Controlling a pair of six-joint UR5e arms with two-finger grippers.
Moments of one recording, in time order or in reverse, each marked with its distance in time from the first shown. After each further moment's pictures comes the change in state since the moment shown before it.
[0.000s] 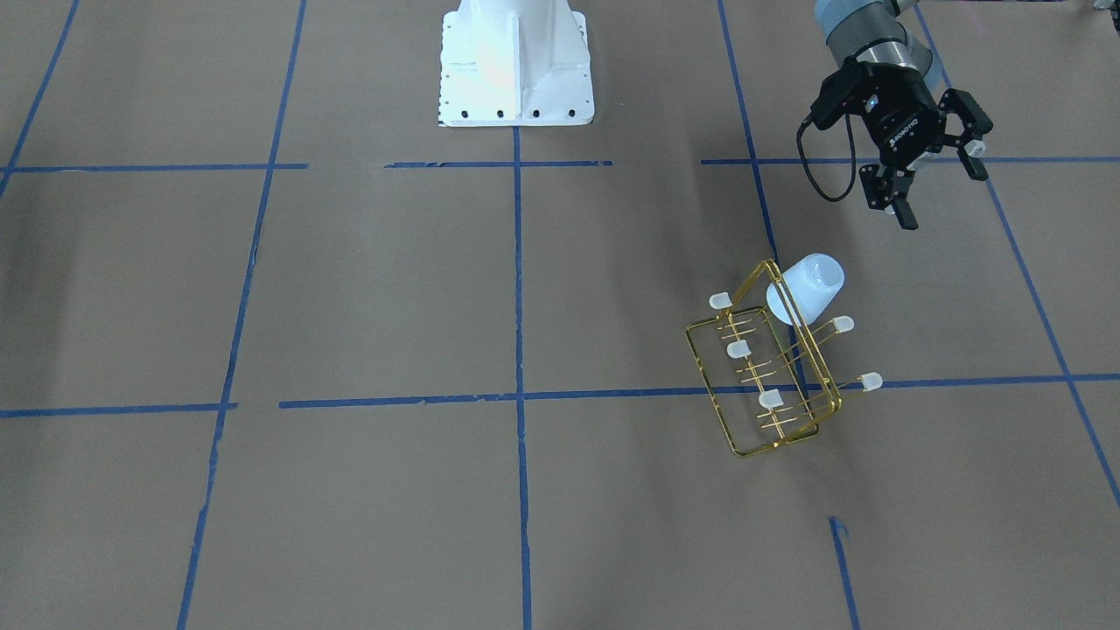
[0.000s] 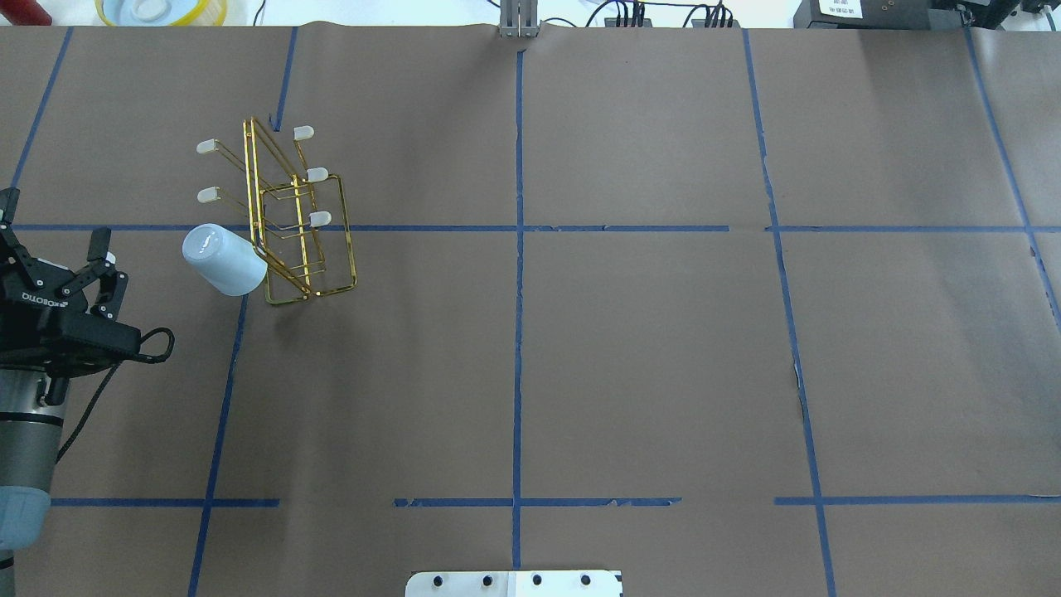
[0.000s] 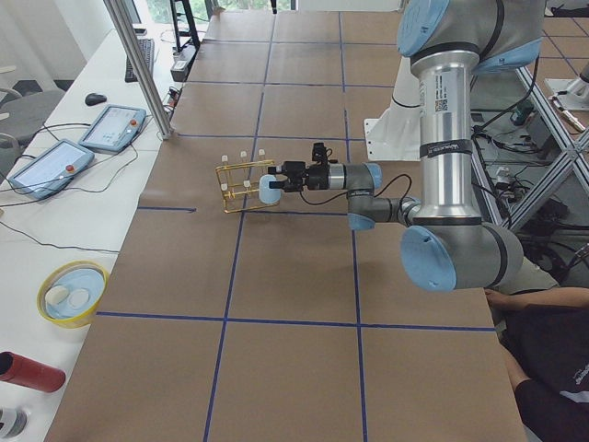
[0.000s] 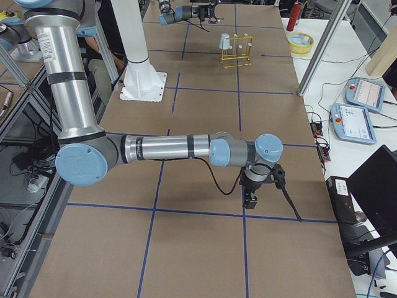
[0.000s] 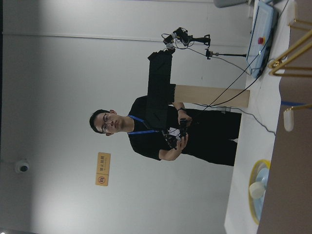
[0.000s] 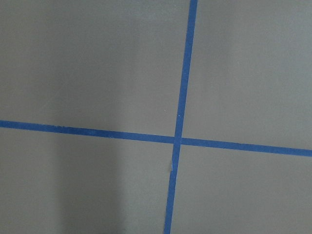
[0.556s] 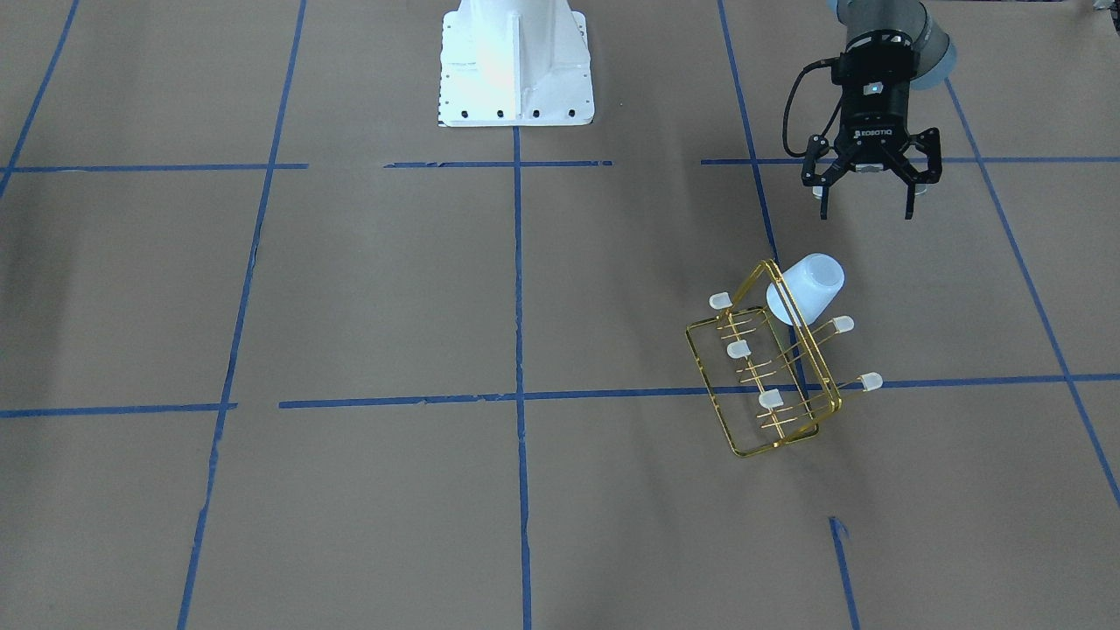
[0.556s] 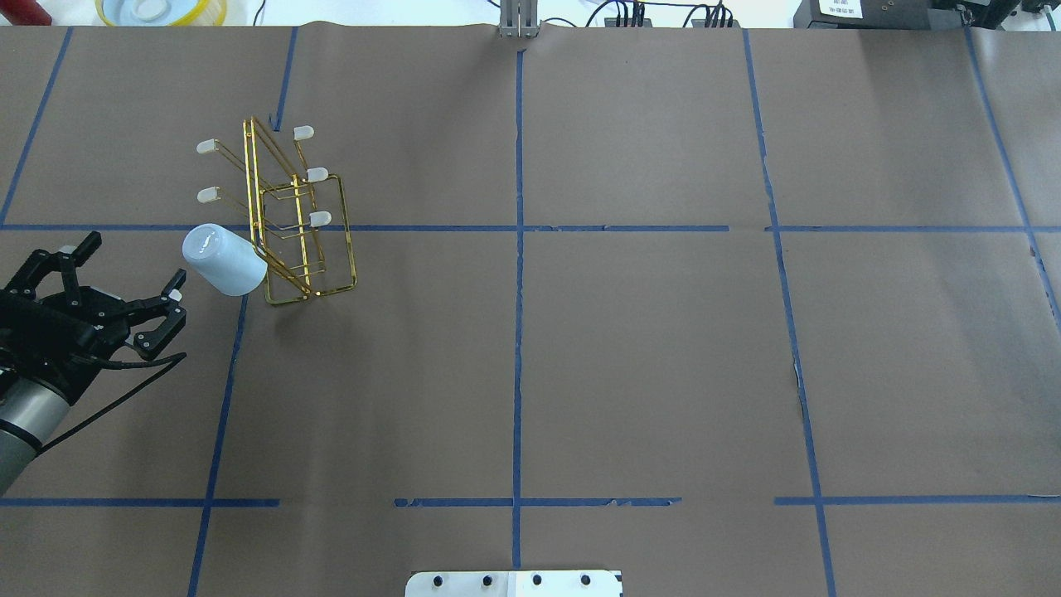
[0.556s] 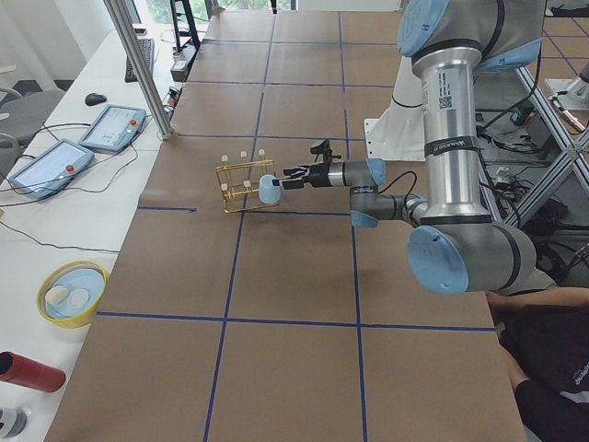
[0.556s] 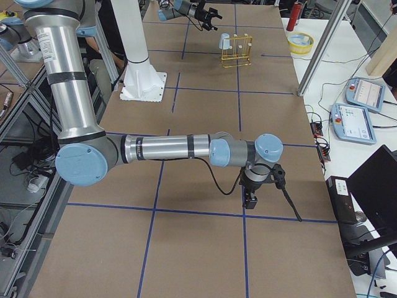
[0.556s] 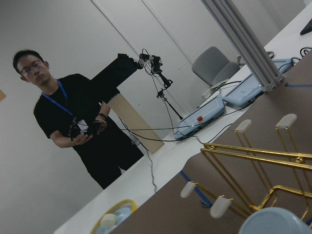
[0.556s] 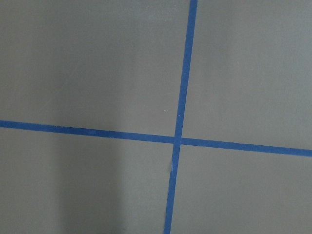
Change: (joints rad) left arm -0.016 0.061 -0.095 -0.022 -0.455 -0.684; right arm 0.000 0.000 0.000 0.000 0.000 0.000
